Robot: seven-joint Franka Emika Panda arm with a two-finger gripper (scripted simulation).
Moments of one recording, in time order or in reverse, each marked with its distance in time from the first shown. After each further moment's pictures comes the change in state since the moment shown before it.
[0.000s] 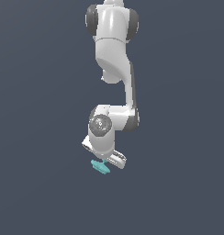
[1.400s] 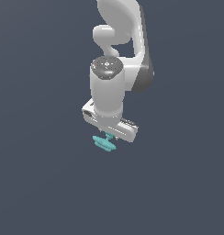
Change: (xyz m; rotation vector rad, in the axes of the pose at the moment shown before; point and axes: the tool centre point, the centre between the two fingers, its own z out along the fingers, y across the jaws) arm -0.049 0.000 -0.158 0.001 -0.001 0.001
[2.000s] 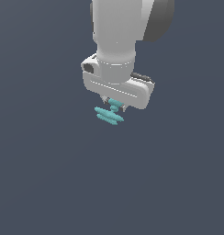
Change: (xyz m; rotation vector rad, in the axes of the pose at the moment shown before) arm -0.038 -0.001 -0.133 0.000 0.002 0.000
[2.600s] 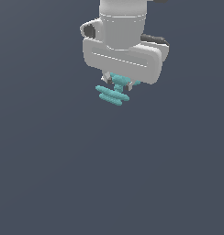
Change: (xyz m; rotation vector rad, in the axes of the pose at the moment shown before) arm -0.018 -0.003 -0.072 0.000 0.000 -0.001
